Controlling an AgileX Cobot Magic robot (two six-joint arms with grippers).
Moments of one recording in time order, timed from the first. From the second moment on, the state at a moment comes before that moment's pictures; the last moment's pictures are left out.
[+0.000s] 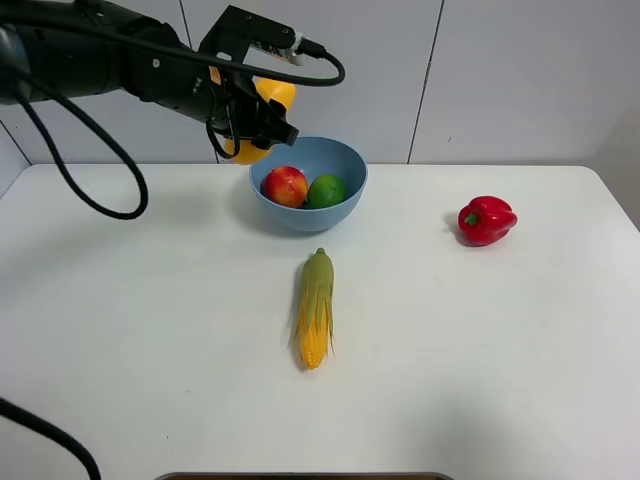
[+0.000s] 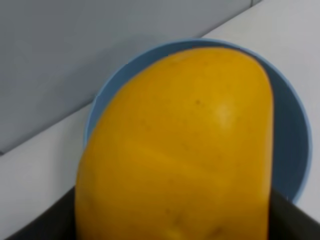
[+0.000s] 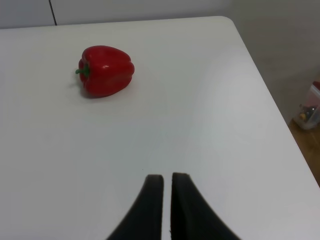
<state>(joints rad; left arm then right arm) -0.57 1.84 -1.44 0.10 0.34 0.04 -0.03 0.00 -0.56 -0.10 1.10 0.11</state>
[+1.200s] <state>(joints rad) -0.57 2.31 -1.87 0.10 0.51 0.12 -0.03 0.00 -0.56 -0.10 1.10 0.11</state>
